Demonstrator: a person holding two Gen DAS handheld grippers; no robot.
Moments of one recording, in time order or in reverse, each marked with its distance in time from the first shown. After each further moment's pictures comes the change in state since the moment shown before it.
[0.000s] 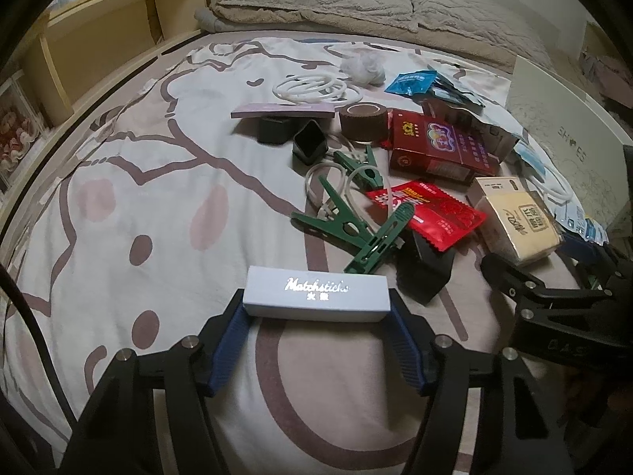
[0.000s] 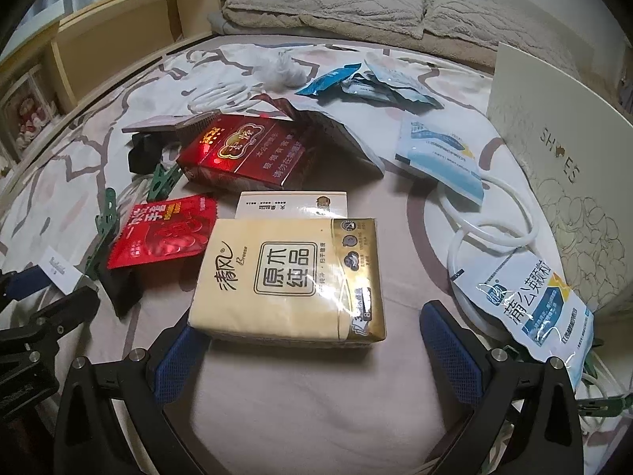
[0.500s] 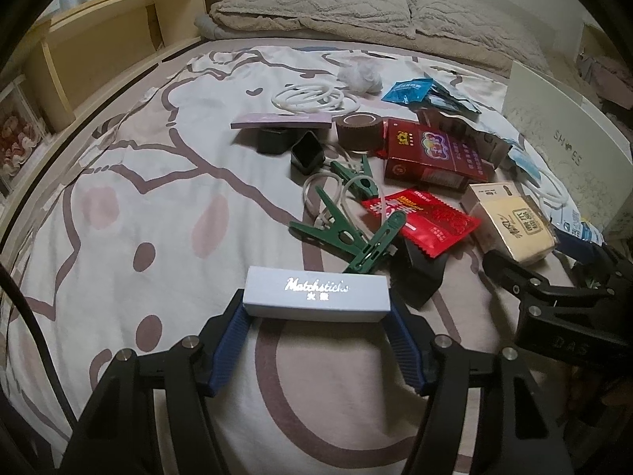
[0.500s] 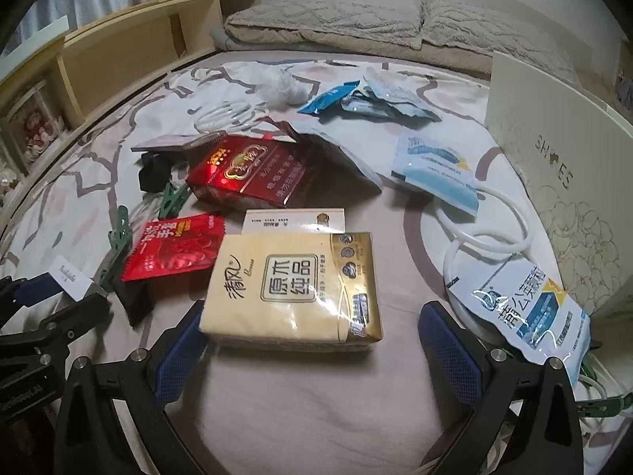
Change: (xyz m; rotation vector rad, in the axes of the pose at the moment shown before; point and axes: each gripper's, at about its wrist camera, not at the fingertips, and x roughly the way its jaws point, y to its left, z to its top) left arm -0.006 -0.002 0.001 0.002 -0.025 0.002; right arm -0.011 -0.003 0.002 0.020 -0.061 0.036
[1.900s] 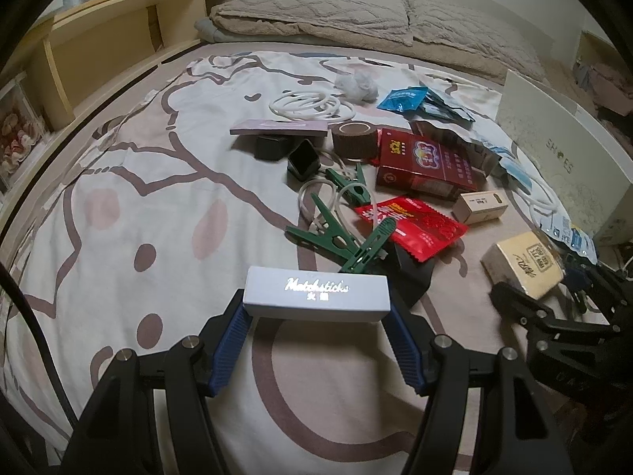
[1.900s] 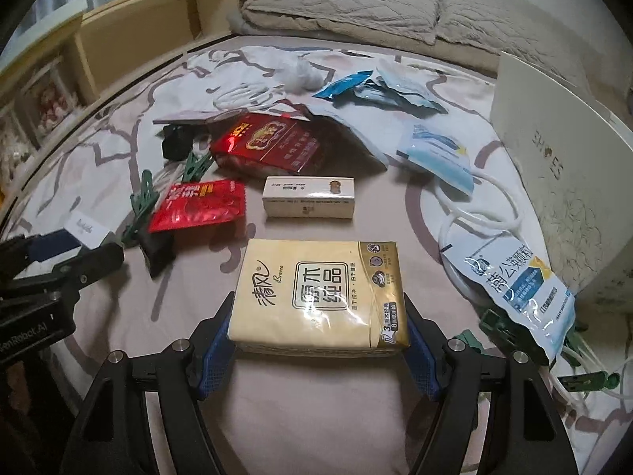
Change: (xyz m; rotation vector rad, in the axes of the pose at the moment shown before) left arm -0.007 -0.001 0.002 -0.014 -0.013 -0.019; right arm -0.017 0.003 -0.015 -0.058 0.056 0.017
